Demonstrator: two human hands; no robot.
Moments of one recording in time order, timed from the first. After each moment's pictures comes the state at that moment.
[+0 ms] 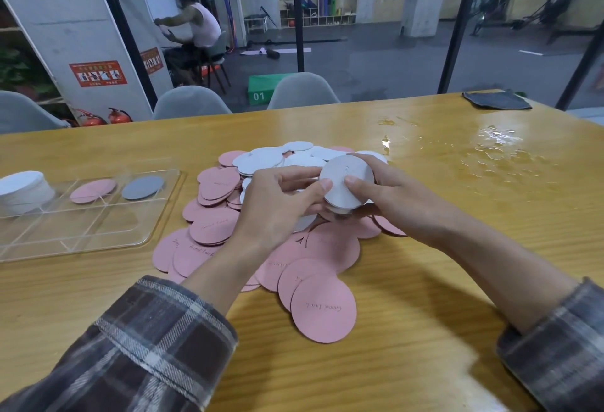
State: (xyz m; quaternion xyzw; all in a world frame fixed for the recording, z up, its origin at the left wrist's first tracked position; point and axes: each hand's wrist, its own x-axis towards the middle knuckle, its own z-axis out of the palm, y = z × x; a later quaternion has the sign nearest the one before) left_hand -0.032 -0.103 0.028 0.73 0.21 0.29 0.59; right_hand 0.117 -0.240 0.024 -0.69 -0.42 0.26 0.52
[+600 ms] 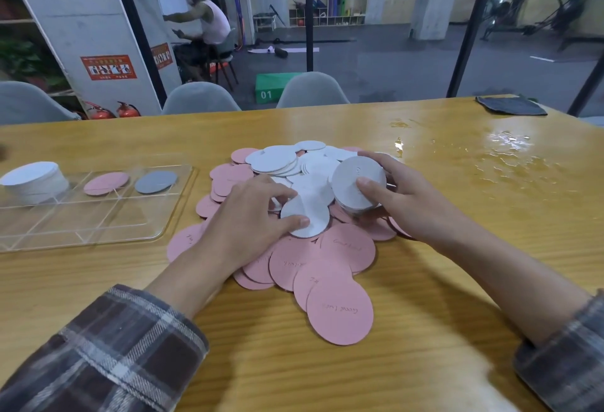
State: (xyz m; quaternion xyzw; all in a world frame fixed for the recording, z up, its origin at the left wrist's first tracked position) left_hand -0.073 -0.057 0.014 0.91 0.22 0.24 0.24; right_hand 0.112 -0.234 0.018 -0.71 -0.42 0.18 0.53
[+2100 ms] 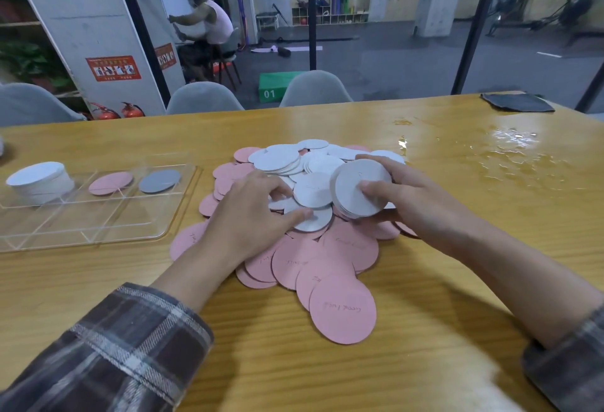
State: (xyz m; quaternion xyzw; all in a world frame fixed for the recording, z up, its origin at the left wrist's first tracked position) left_hand -0.067 -0.050 0.008 0.91 0.23 0.27 0.21; right_hand 0.096 -0.240 0.035 -0.69 -0.36 0.28 0.56
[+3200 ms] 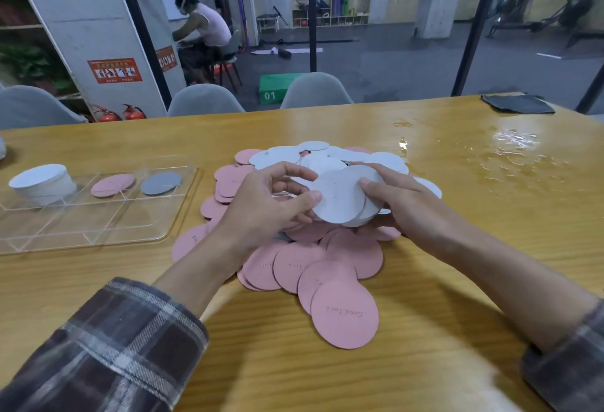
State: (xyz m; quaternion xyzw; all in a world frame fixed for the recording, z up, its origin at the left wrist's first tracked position) left_hand -0.064 -0.071 0.026 0.75 0.18 0.26 0.58; right_hand 0.085 -0.237 0.033 -0.68 -0.36 0.30 0.57
